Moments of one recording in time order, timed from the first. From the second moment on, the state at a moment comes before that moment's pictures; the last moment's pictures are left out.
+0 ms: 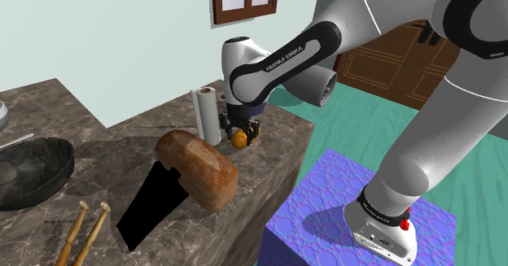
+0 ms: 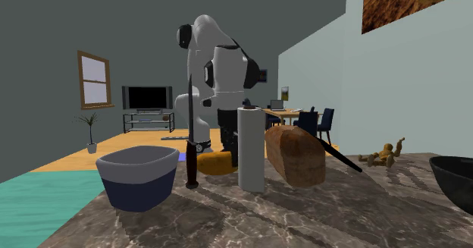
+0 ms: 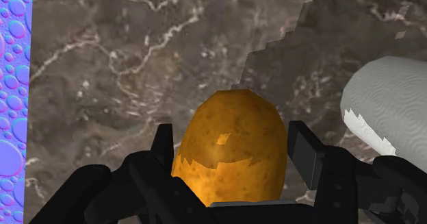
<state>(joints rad) -0.21 0.00 0.50 -2.31 0.07 2.24 1.53</state>
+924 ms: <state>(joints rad) -0.21 -0.05 0.50 -2.28 0.09 2.16 1.52</state>
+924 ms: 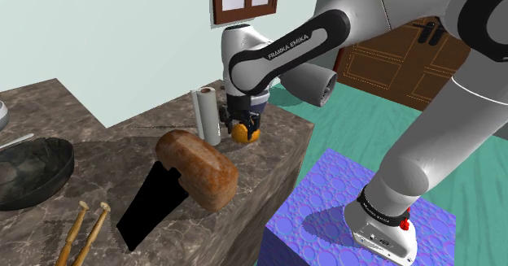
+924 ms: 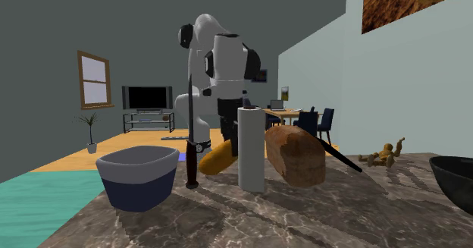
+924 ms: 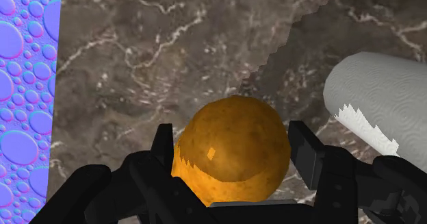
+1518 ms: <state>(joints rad) -0.22 -0.12 0.49 -2.22 0.12 2.04 1.50</state>
